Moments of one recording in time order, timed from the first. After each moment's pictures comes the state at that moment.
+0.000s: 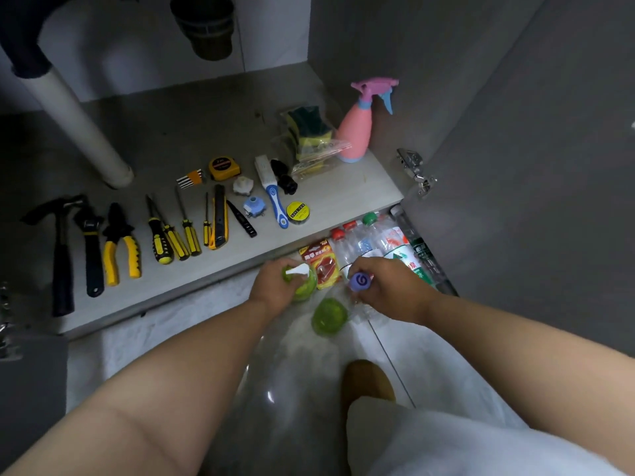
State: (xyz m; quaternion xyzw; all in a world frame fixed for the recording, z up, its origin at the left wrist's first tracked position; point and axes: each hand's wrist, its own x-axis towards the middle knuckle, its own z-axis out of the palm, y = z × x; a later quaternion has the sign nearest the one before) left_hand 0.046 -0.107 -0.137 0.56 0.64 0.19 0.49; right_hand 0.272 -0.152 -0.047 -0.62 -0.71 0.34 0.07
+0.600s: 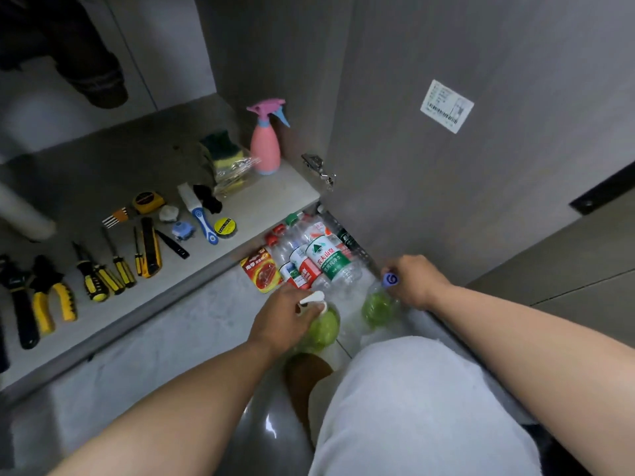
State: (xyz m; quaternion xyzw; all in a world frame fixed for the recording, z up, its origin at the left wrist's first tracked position) left_hand 0.141 -0.206 -0.081 0.74 0.49 0.13 0.45; right_hand 0.398 -0.250 -0.002 -0.80 -0.55 0.24 -0.04
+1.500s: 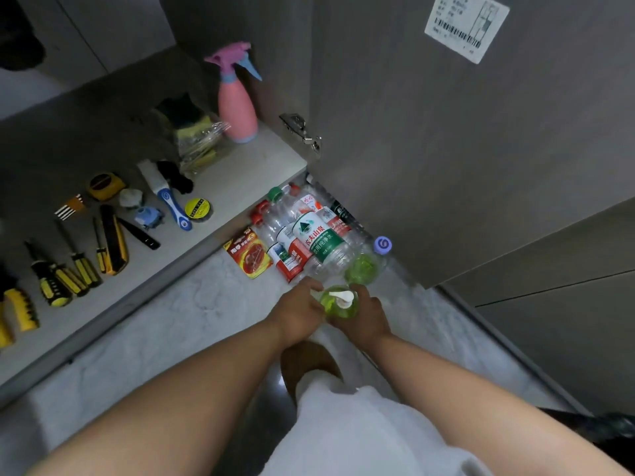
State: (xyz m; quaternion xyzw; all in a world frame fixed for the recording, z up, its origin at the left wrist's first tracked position) left_hand 0.186 -0.198 -0.104 0.68 0.49 -0.06 0.54; right_hand 0.324 -0.286 -0.161 -0.84 -0.30 0.42 0.18
